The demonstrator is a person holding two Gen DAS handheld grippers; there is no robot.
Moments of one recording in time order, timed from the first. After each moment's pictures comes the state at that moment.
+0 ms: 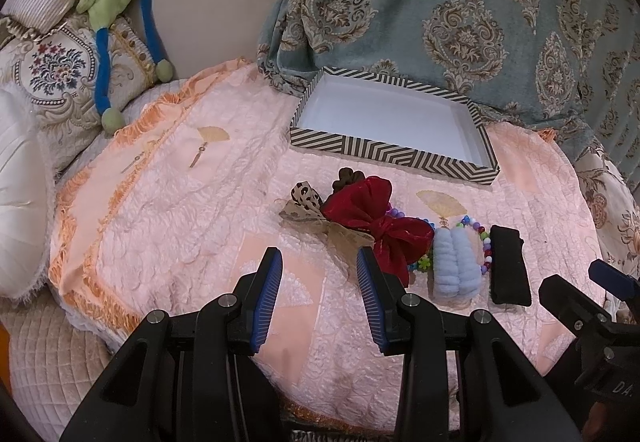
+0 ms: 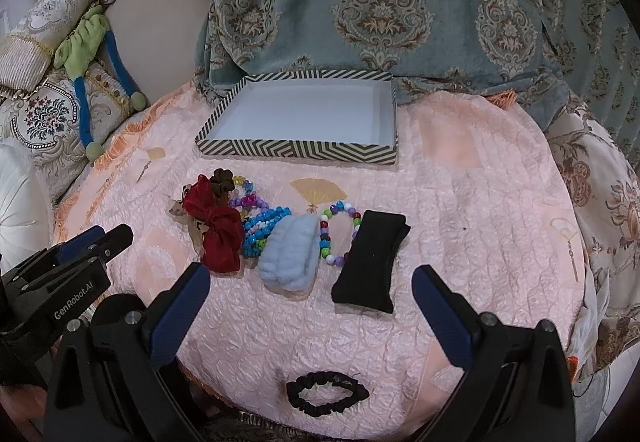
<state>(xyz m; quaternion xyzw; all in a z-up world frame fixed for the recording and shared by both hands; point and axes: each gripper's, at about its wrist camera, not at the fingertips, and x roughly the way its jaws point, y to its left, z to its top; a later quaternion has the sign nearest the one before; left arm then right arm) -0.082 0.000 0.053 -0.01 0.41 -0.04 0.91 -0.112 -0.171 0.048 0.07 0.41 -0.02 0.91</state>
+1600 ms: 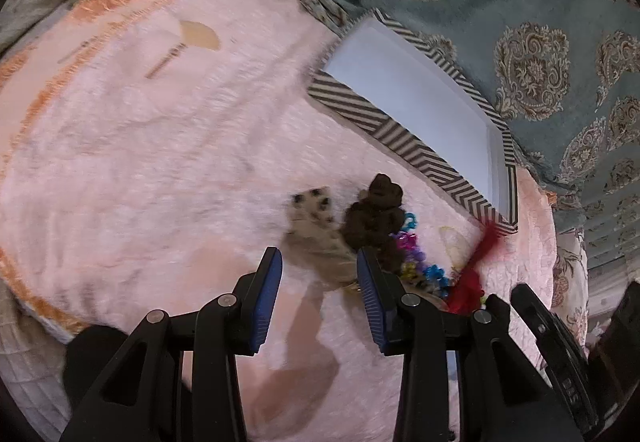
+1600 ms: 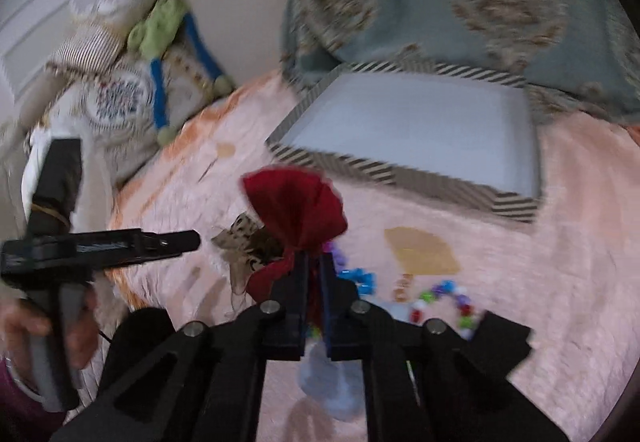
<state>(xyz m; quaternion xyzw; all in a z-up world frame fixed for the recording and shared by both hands) 0.031 0.041 -0.019 -0.21 0.53 -0.07 0.82 -0.002 -0.180 0.002 0.09 0.39 0.18 0.90</state>
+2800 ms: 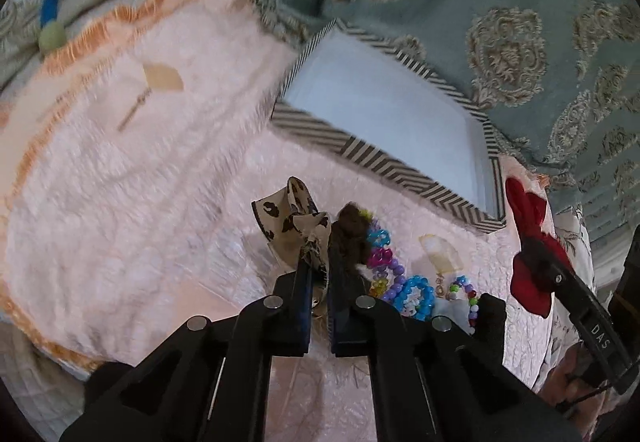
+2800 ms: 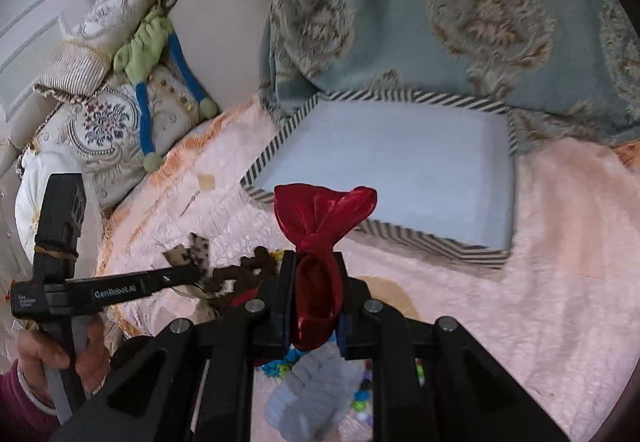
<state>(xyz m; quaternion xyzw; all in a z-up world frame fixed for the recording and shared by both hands) 0.040 0.030 0.015 -0.15 0.51 -0.10 0.84 0.028 -0.201 0.028 0.10 0.38 0.17 0.90</state>
